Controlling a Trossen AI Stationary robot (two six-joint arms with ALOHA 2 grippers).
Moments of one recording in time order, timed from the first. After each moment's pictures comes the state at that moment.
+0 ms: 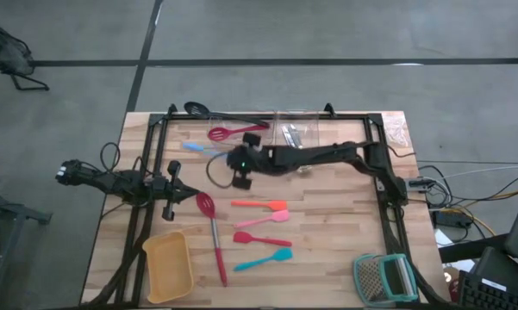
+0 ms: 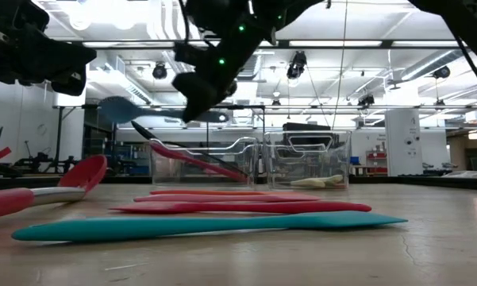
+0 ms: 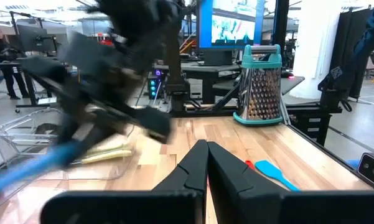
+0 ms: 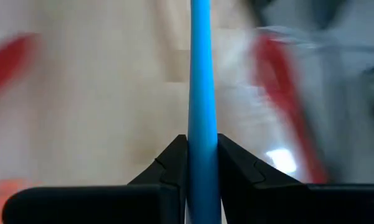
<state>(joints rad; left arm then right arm) -0.27 0.05 0.01 0.05 -0.23 0.02 -0.08 2.15 1.78 -0.40 0.40 -0.12</state>
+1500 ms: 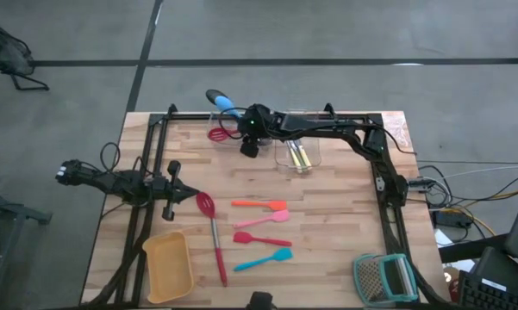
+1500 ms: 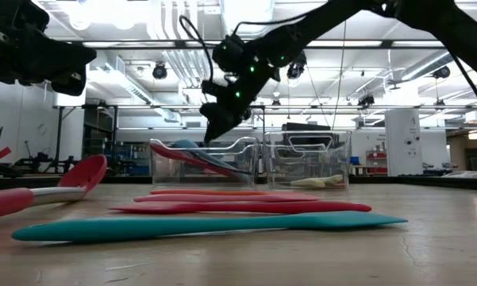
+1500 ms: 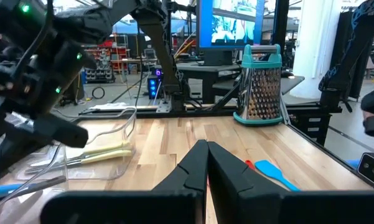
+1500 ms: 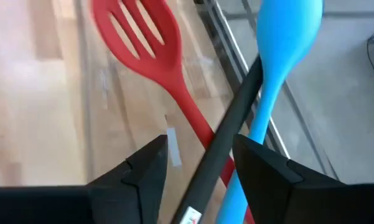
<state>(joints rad) -0.27 0.05 0.01 0.05 -0.23 0.02 -0.36 2.18 1.75 -0.33 0.18 -0.19</state>
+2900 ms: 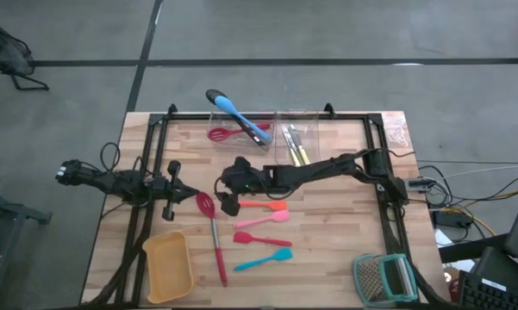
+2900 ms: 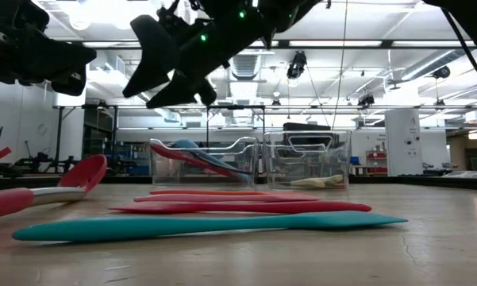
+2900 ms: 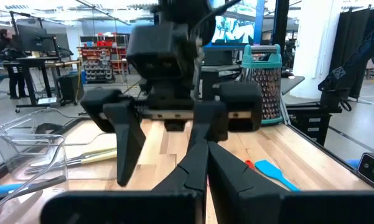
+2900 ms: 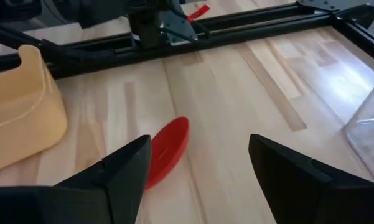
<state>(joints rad) -0.27 0.05 0.01 0.05 -0.23 0.02 0.04 2.16 1.67 -0.04 0.18 0.24</state>
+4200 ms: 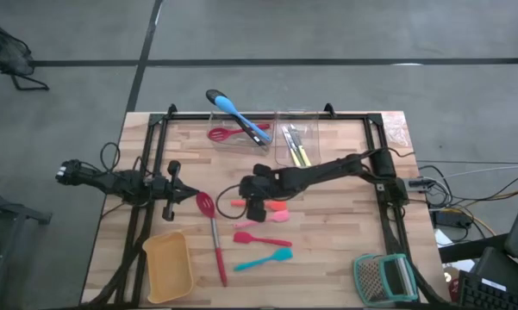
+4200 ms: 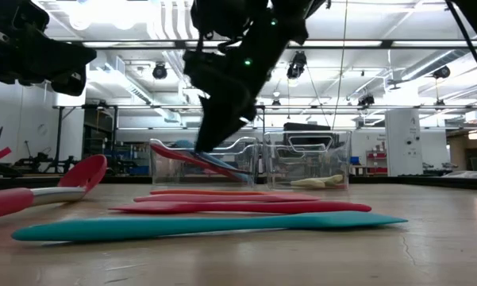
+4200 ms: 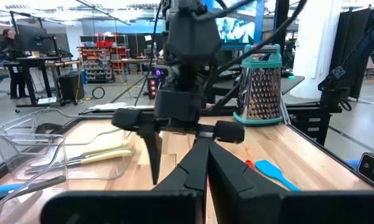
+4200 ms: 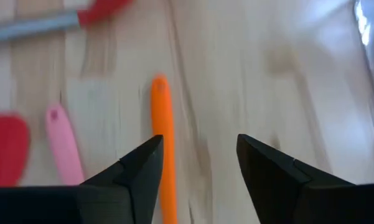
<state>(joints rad) -0.27 0.05 0.01 0.05 -0.23 0.02 0.06 2.09 1.58 -0.49 0.19 0.15</state>
